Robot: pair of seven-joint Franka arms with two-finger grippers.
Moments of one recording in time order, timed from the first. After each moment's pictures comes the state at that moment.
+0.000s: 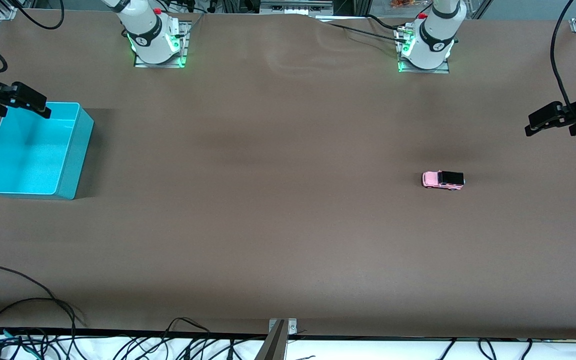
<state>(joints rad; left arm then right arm) 0.08 0.06 -0.03 -1.52 0.00 1.53 0.01 0.04 -0.01 -0.07 -1.61 0.01 1.56 0.00</state>
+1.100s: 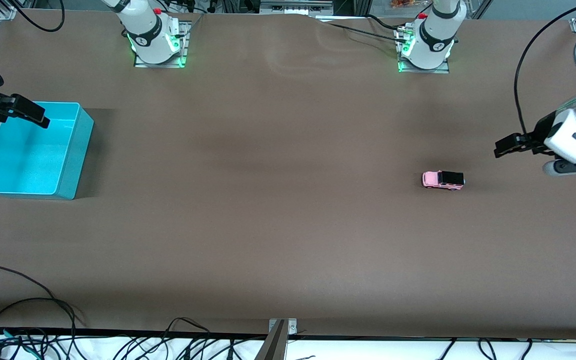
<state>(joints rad) 0.08 0.07 -0.03 -1.81 0.00 1.79 -0.08 0.04 0.01 -0.08 -1.61 0.01 1.59 0.10</state>
